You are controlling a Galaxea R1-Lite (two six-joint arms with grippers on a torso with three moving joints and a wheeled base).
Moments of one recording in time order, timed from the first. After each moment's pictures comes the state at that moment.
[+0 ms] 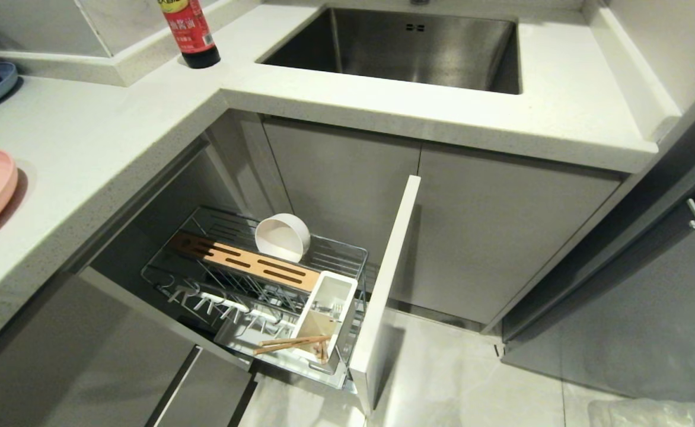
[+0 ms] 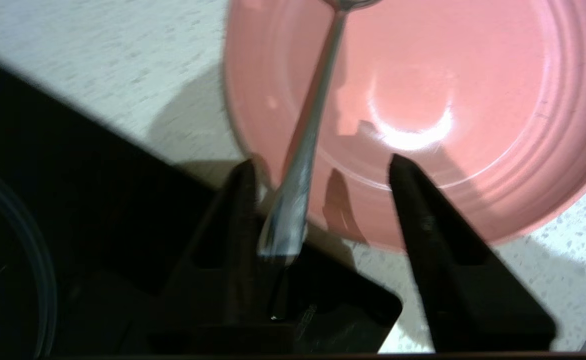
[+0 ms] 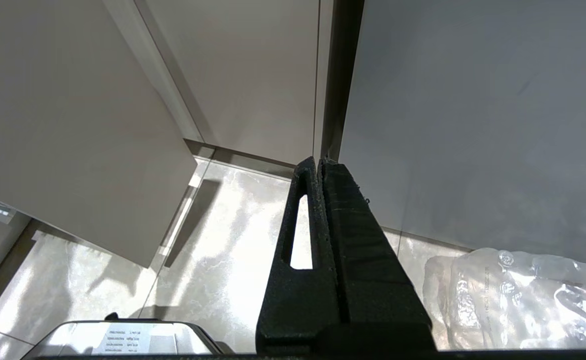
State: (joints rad) left arm 1.21 1.61 -1.77 0.97 -0.83 0.66; right arm 0.01 0.00 0.00 0.00 0.00 0.02
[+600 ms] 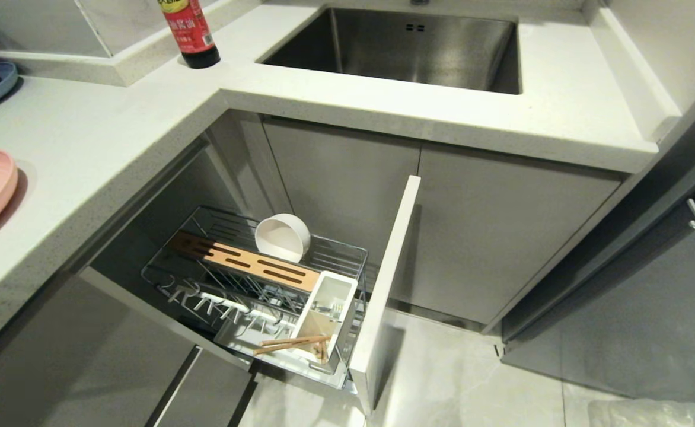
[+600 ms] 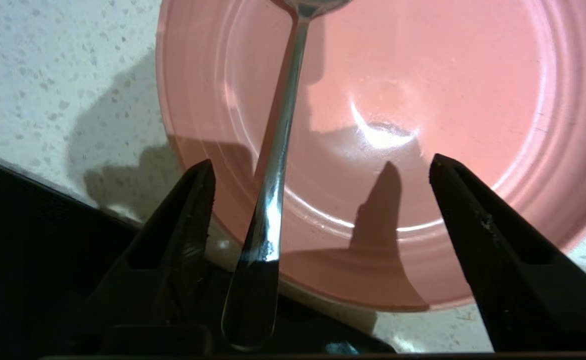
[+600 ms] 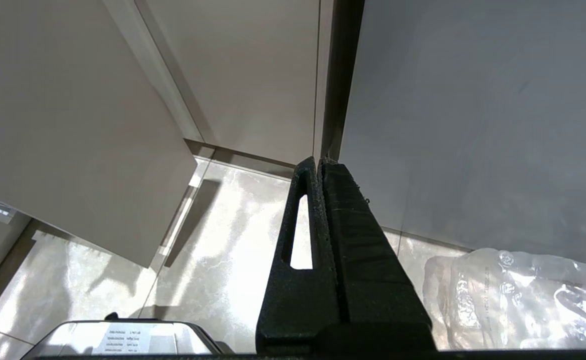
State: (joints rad) left arm 1.11 1.67 -1.77 0.96 -0.82 0.66; right arm 0.01 0.00 0.00 0.00 0.00 0.02
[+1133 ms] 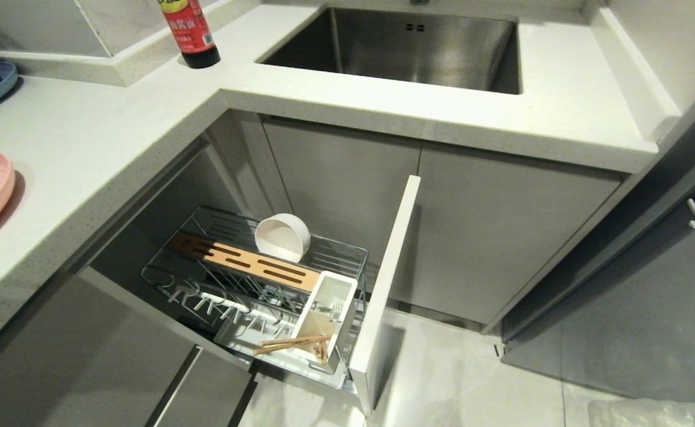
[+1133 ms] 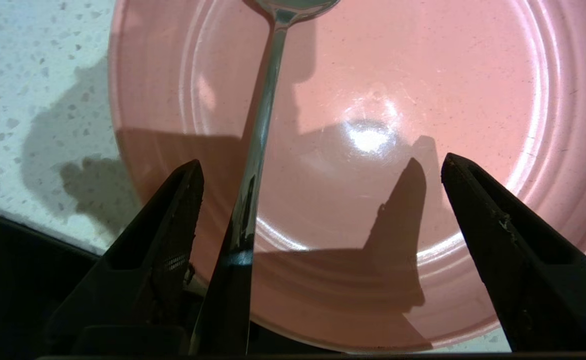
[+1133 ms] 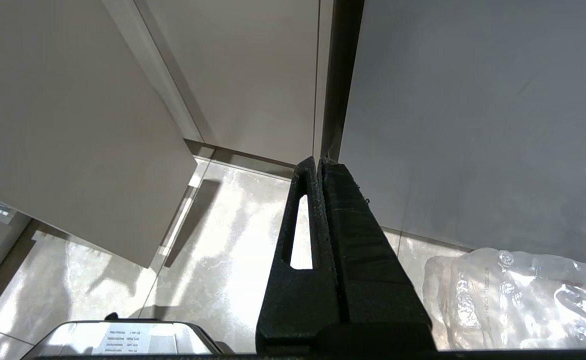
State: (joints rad) left arm 1.07 1.69 -1.77 0.96 -0.82 0.66; right arm 0.01 0.00 0.00 0.00 0.00 0.02
